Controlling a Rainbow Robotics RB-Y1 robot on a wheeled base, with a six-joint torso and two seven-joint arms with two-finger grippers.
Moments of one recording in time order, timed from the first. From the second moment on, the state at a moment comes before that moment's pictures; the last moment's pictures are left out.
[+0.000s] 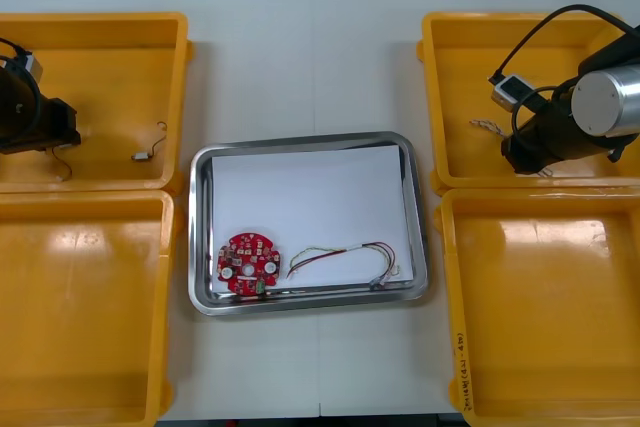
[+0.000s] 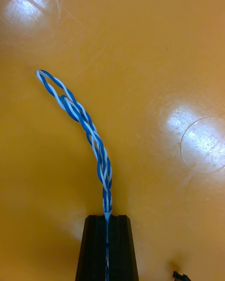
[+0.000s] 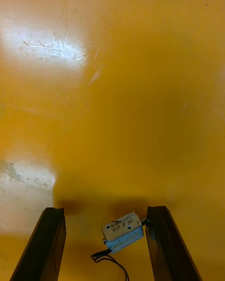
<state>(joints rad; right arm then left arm) -0.61 -0.64 0.15 -1.37 -0.65 1.29 2.05 -0.77 0.90 -0.32 -1.03 0.91 1.23 -1.32</state>
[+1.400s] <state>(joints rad) -0.79 -0.65 0.01 -1.39 -0.79 1.74 2.00 -0.78 0.86 -0.32 -1.03 0.91 1.25 -1.32</state>
